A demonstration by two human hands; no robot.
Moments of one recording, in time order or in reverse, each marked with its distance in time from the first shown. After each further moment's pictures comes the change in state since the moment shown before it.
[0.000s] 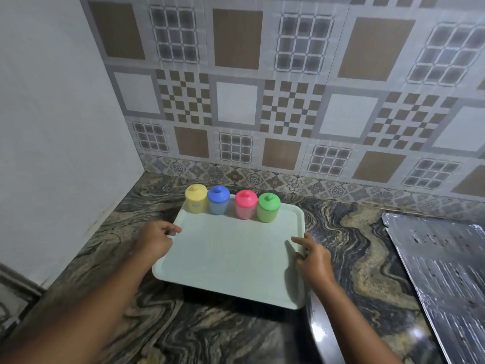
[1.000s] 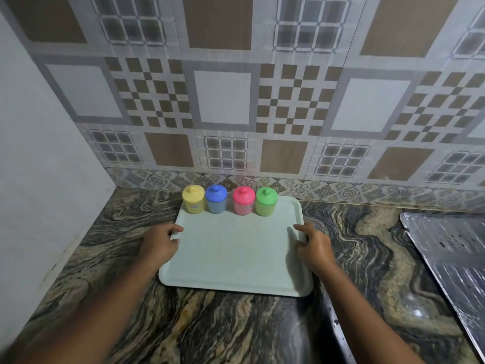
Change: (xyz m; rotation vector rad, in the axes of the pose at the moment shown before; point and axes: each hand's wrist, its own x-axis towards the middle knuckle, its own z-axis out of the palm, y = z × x) left_hand 0.117 0.009 0.052 0.089 -0.157 0.143; right_hand 0.119 -0.001 0.041 -0.047 -0.021 0.072
